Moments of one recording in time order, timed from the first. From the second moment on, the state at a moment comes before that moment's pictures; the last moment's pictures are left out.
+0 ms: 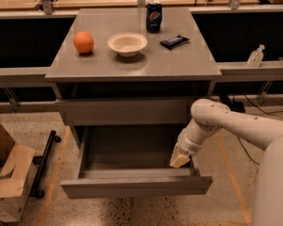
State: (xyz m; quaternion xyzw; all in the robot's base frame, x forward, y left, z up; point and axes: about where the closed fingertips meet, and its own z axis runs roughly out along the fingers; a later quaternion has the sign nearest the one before) arm 0.549 -0.142 0.510 -0.66 0.72 0.19 0.08
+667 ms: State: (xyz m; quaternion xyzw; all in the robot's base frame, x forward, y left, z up) arm 0.498 -0.159 0.485 -0.61 0.76 0.25 0.02
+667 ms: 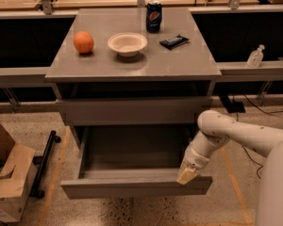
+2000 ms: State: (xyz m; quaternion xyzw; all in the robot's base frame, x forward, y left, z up) arm 0.473 -0.189 0.416 -0.54 0.80 0.25 0.01
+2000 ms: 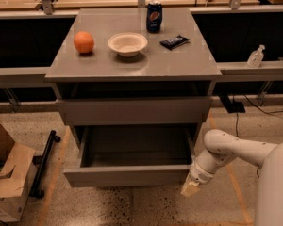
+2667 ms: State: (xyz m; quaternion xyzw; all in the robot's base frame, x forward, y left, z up) arm 0.560 -0.201 0.438 -0.54 0.81 0.21 0.10
